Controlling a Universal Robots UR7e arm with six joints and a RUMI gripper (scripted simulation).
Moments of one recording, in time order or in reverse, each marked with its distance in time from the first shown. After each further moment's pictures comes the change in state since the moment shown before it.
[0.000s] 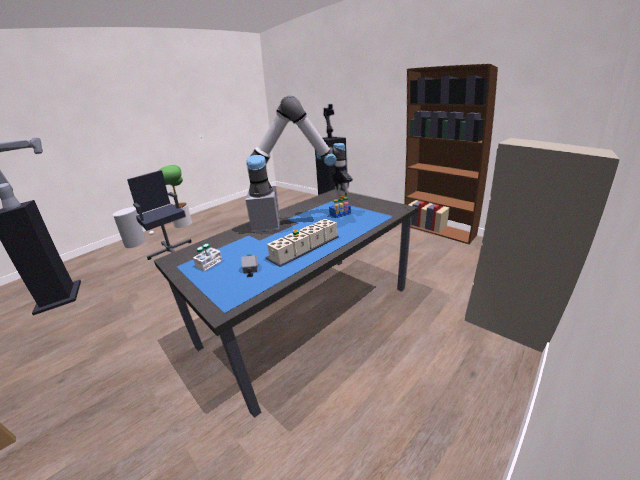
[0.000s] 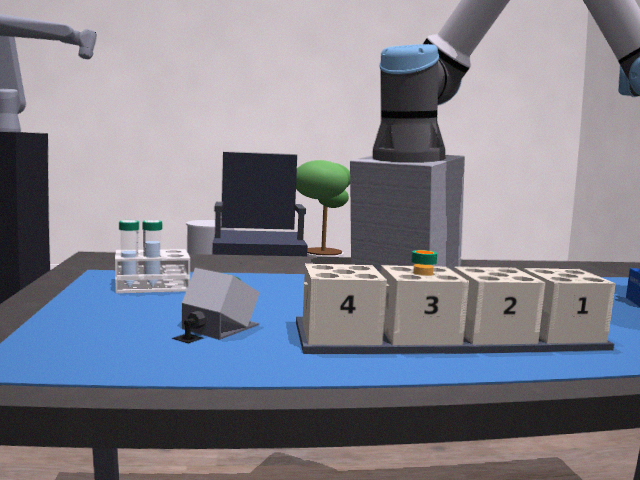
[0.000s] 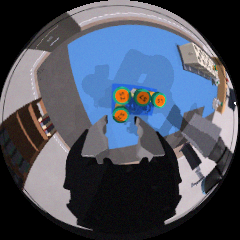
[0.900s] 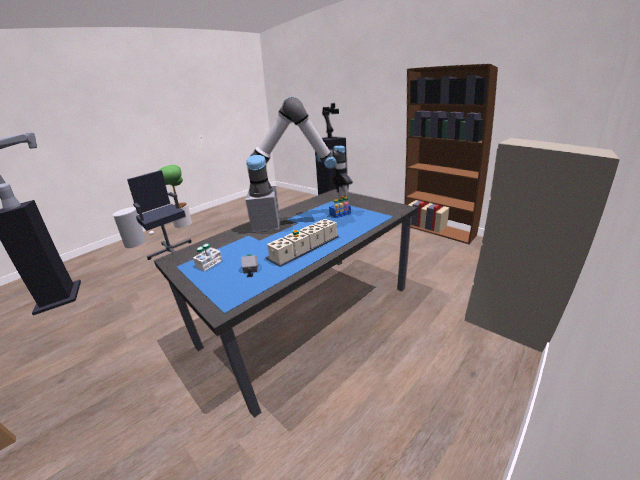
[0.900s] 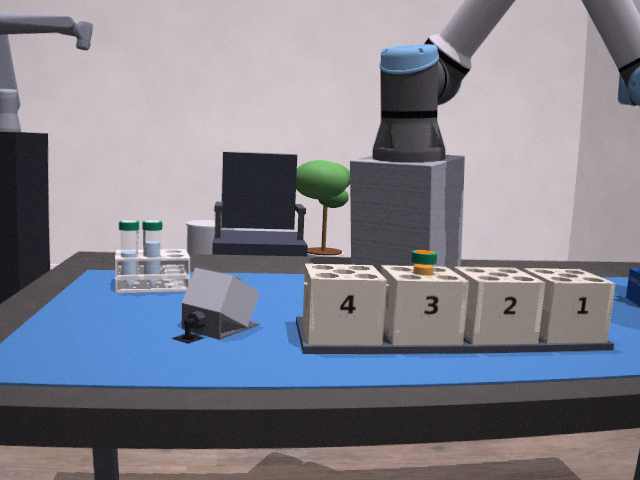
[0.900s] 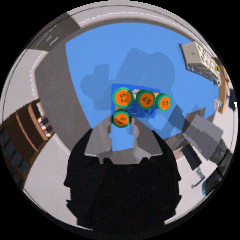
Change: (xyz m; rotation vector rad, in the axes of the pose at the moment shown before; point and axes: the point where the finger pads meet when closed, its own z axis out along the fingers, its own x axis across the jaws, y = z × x) arm -0.001 0.000 0.018 0.000 -0.001 0.000
